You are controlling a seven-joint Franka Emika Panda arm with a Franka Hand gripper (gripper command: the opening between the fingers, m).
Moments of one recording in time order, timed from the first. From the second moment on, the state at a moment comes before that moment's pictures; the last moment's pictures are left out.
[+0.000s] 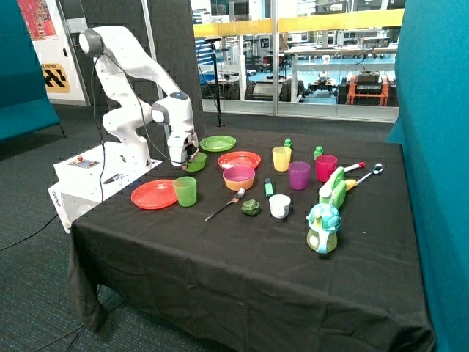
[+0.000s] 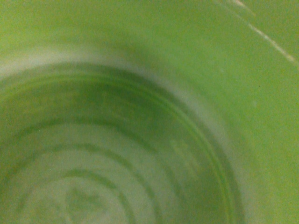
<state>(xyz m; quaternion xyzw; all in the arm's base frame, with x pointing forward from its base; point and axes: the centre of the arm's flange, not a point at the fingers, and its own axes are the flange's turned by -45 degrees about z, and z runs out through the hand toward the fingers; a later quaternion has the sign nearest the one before) 0.360 -0.078 0.292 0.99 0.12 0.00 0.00</state>
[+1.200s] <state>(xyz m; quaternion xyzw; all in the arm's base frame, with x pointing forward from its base) 0.360 -0.069 0.289 0.99 0.12 0.00 0.00</state>
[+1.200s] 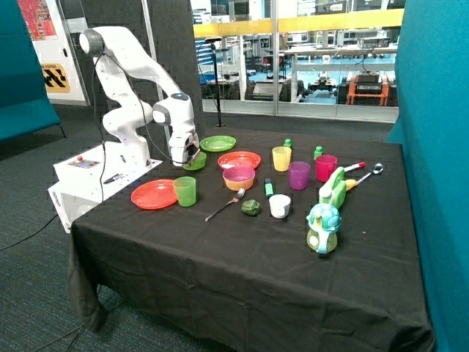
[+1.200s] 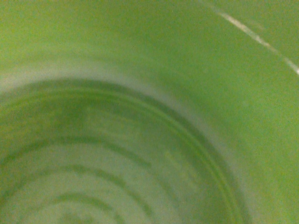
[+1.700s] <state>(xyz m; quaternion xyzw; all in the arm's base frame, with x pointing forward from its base) 0.377 -0.063 0.314 0.99 0.13 0.00 0.00</state>
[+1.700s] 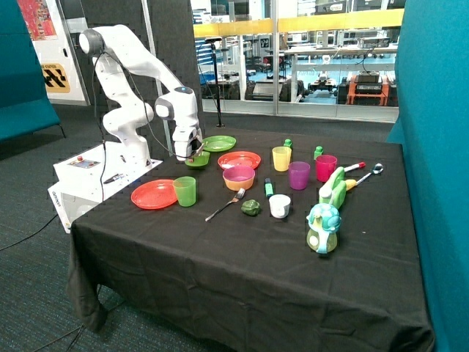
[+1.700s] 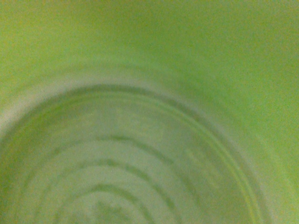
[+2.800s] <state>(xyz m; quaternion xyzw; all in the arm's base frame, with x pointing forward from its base) 0.465 -0.041 0.366 0.99 0.12 0.00 0.00</state>
